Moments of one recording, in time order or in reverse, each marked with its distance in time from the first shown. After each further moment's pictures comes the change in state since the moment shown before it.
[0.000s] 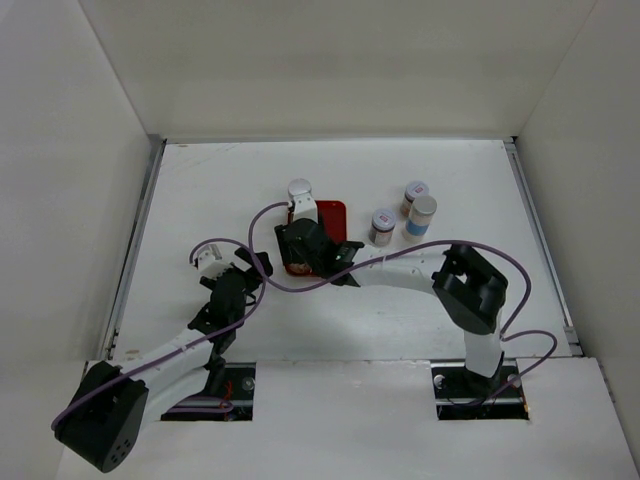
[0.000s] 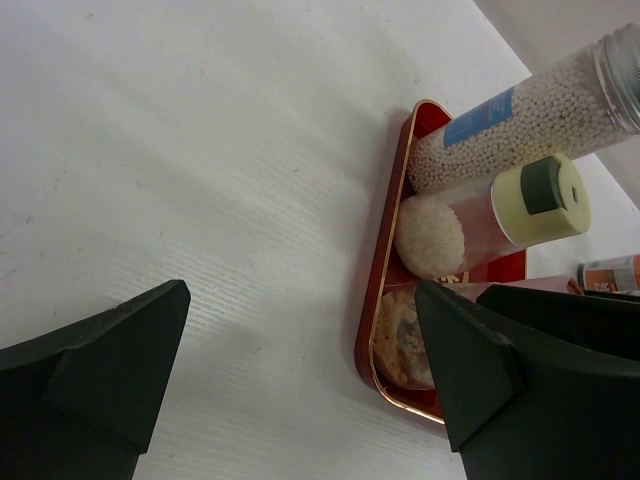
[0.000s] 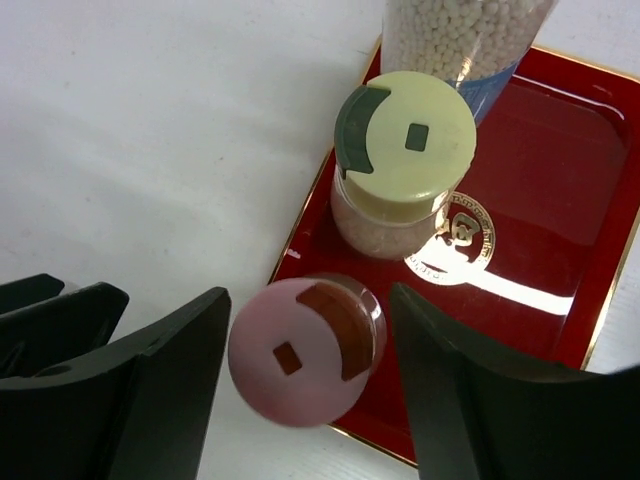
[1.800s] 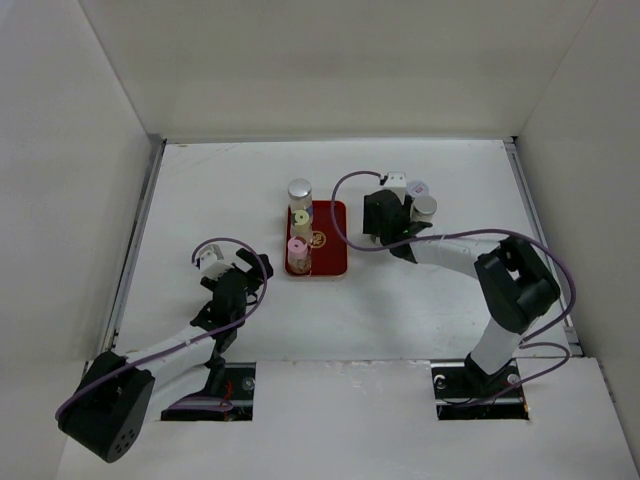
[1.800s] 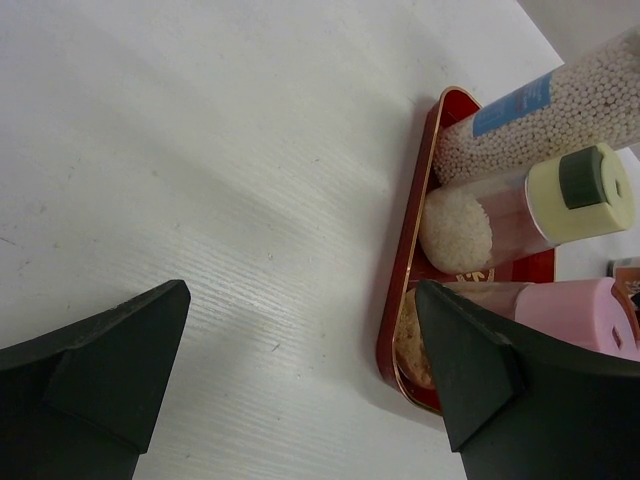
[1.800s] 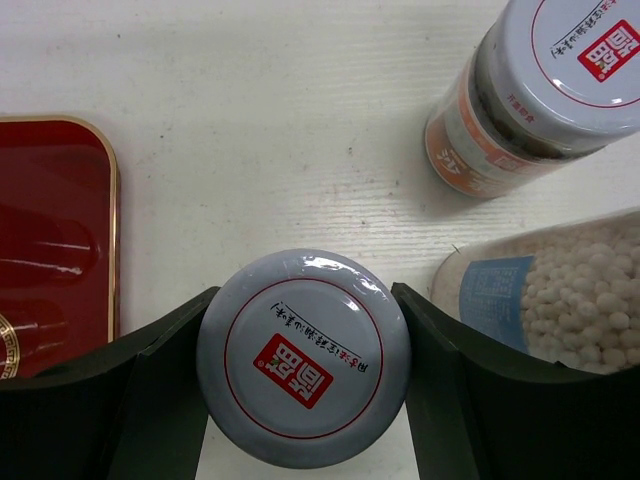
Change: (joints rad) left arm 0.011 0.066 0.000 0.020 0.003 0.000; right arm -0.430 -0.193 -0.325 0.051 0.057 -0.035
